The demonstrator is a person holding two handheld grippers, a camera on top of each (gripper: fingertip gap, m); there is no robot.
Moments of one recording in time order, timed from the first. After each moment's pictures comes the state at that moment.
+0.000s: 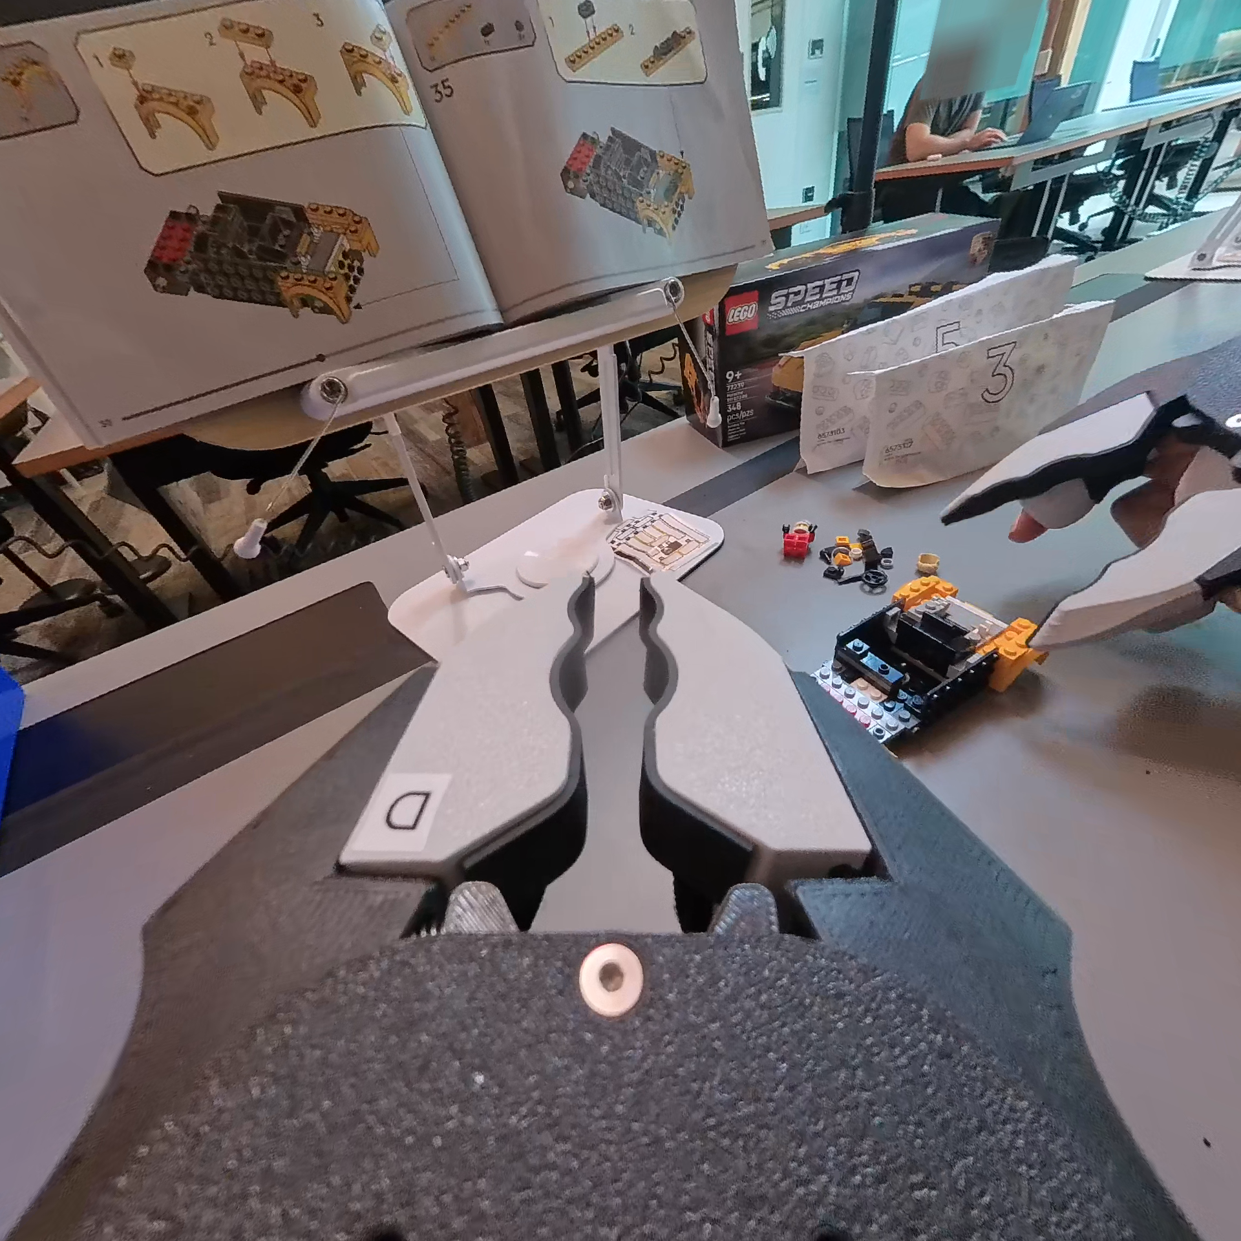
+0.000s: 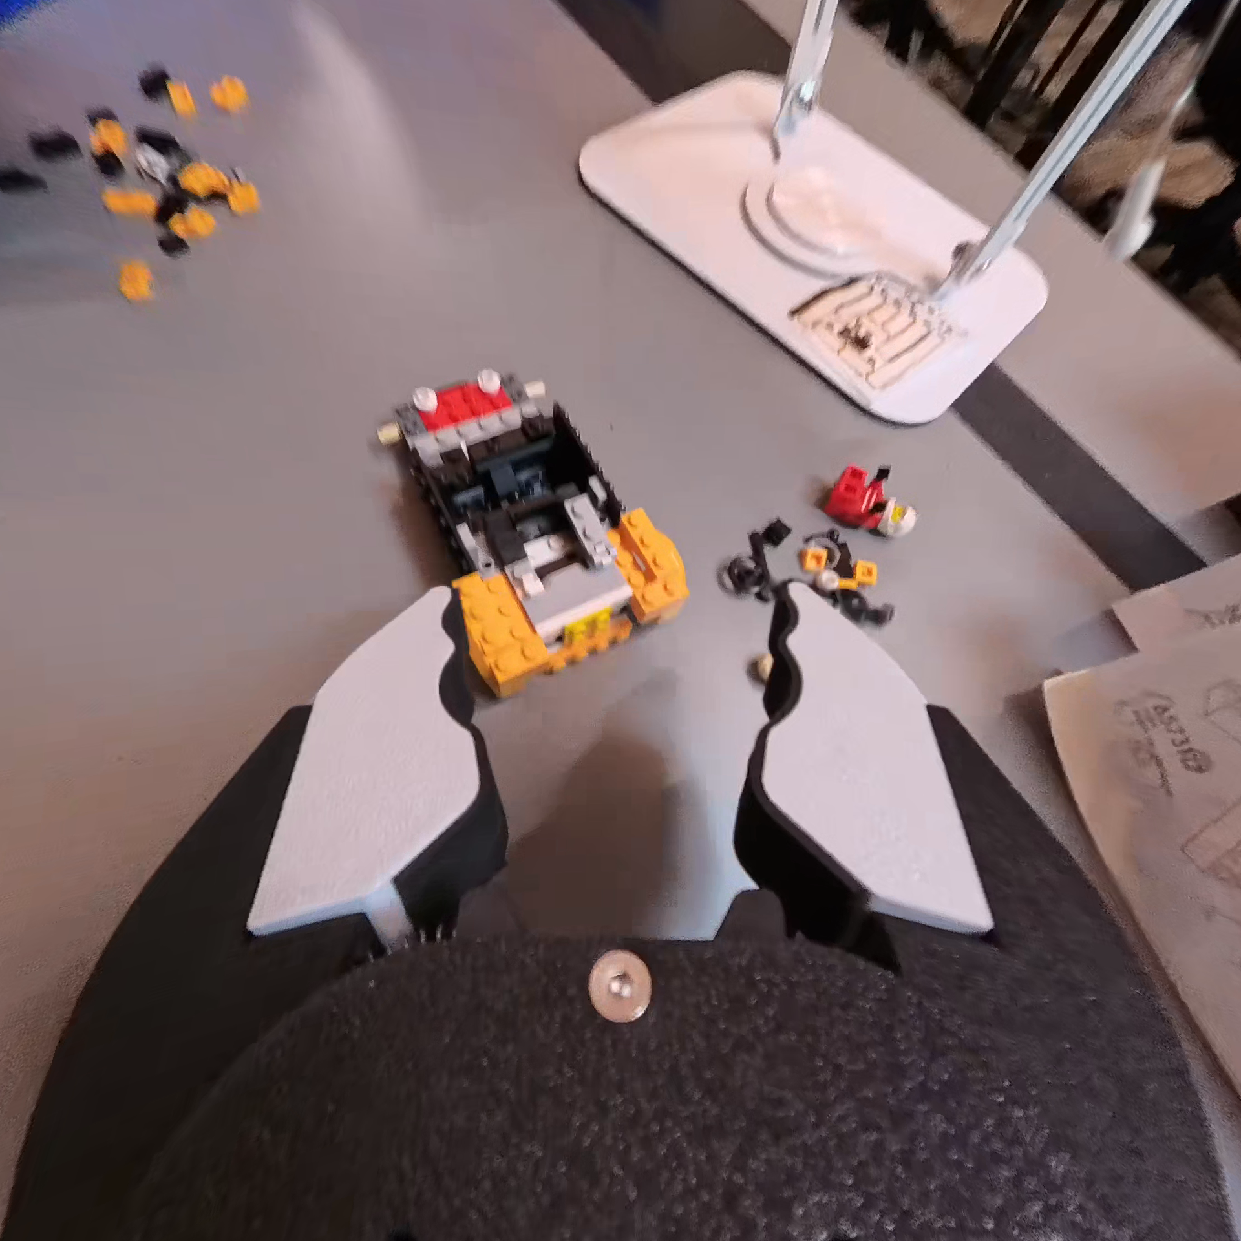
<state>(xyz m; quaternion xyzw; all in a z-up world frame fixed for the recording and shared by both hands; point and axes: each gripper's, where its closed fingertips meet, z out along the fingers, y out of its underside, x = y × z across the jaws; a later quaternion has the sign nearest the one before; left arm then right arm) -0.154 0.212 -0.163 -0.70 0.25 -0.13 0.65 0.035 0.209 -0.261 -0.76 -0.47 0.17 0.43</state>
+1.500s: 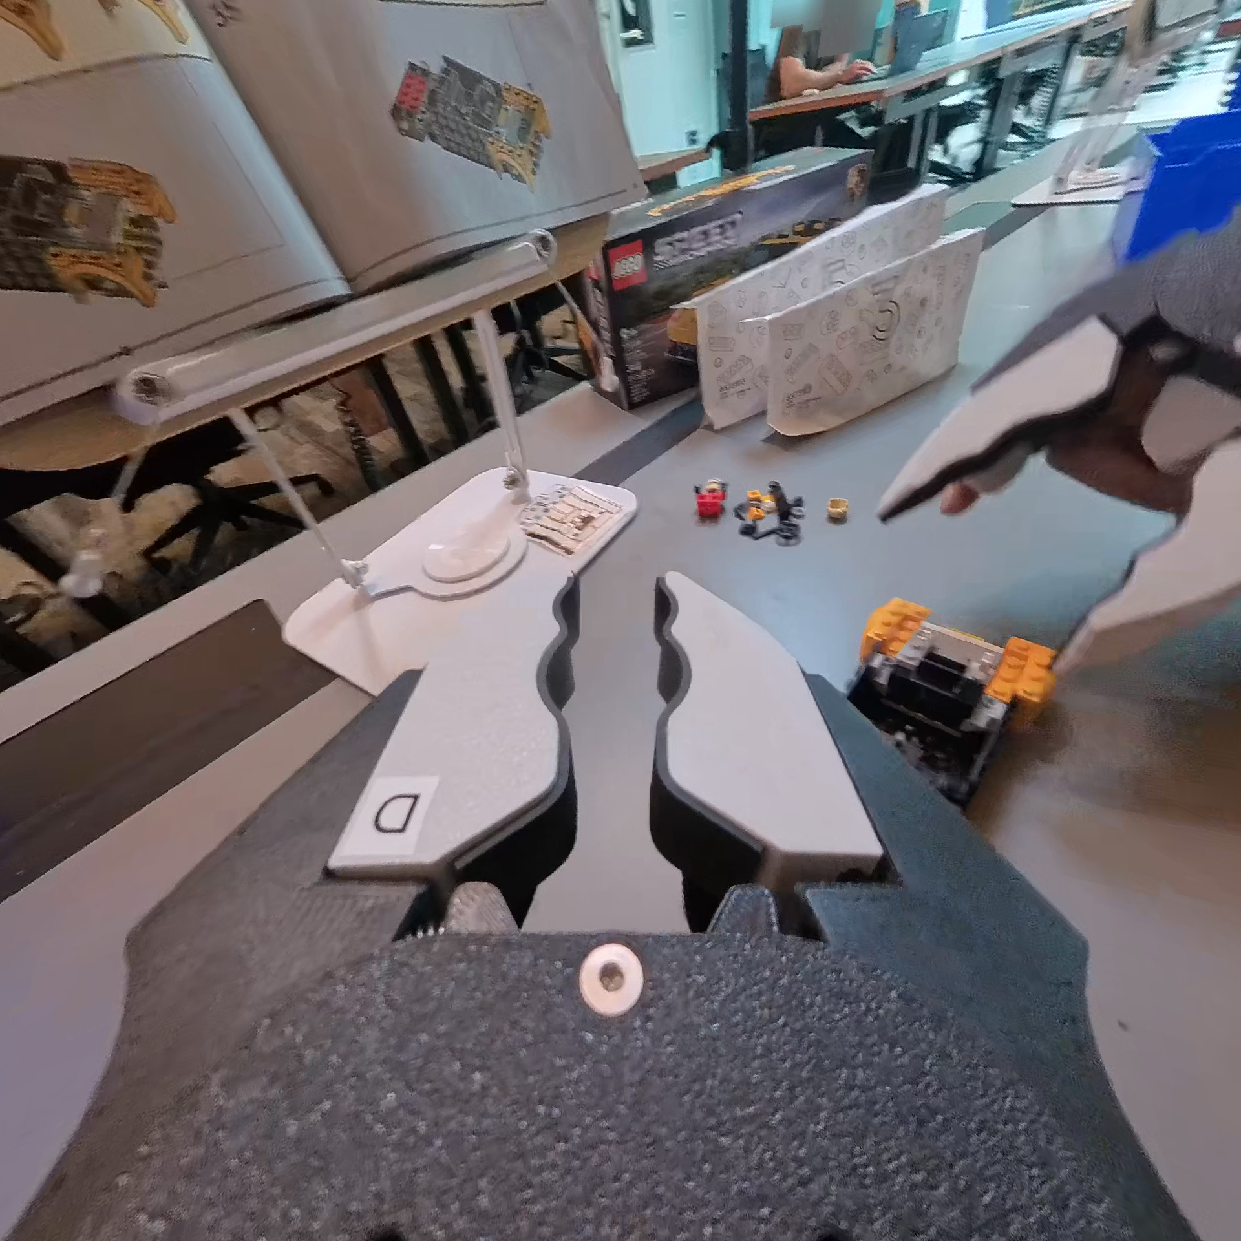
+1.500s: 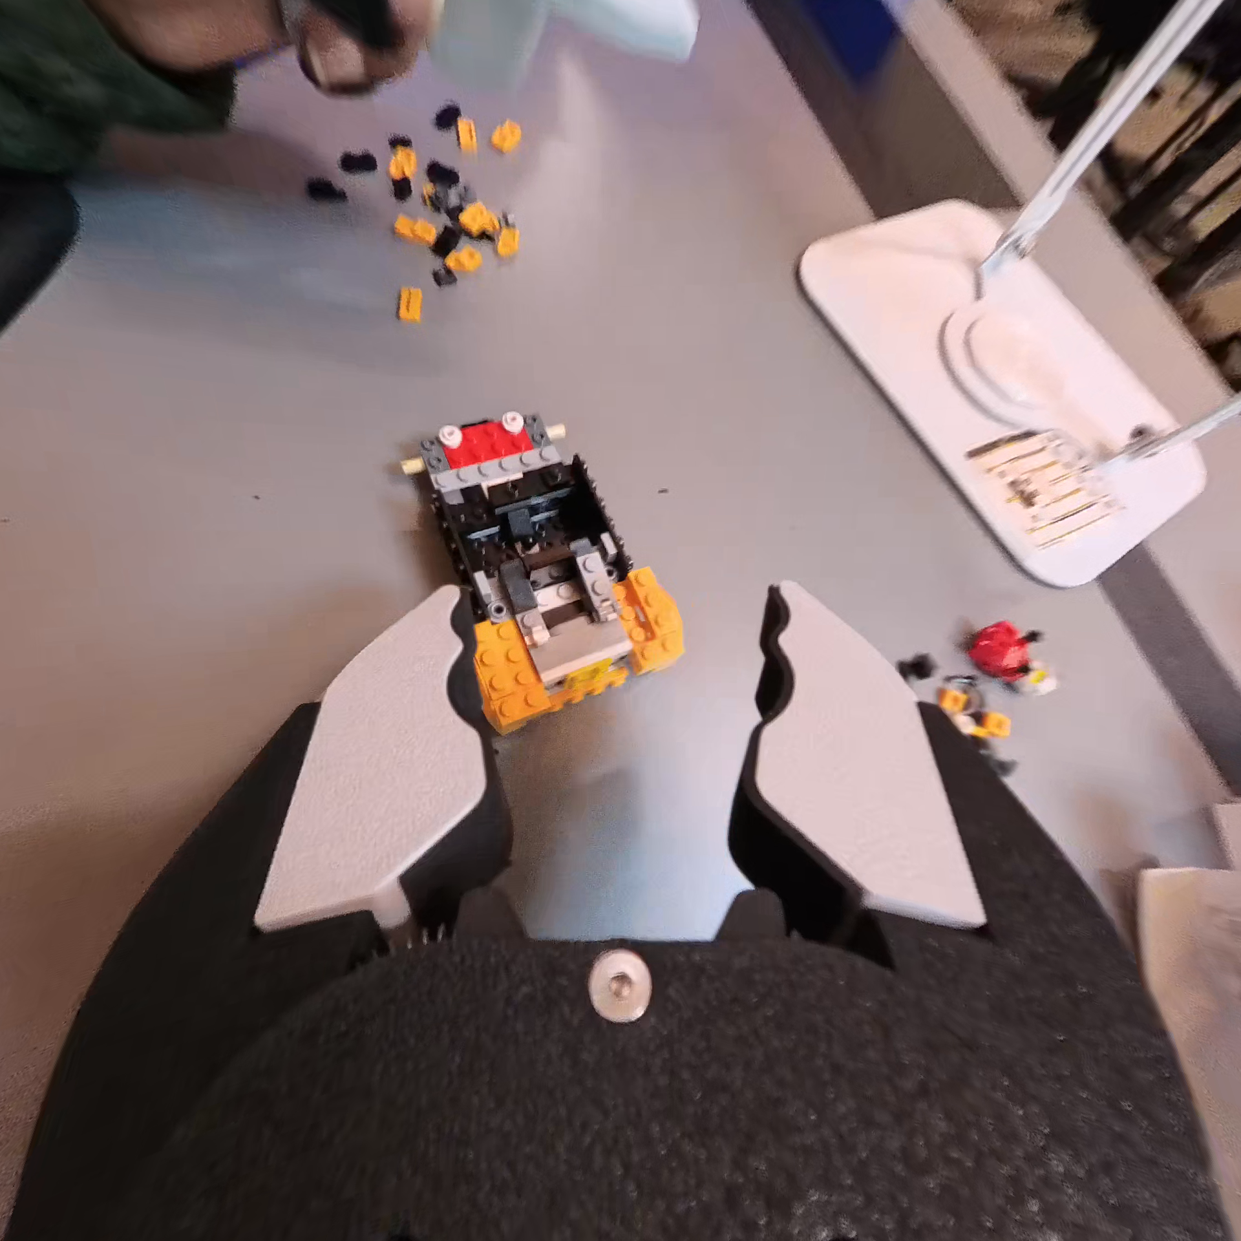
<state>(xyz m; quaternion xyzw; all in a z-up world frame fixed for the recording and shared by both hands) -0.125 0.201 -0.180 -0.70 0.33 -0.16 0.61 -0.013 0.154 -0.247 -0.69 -0.57 0.19 0.41</state>
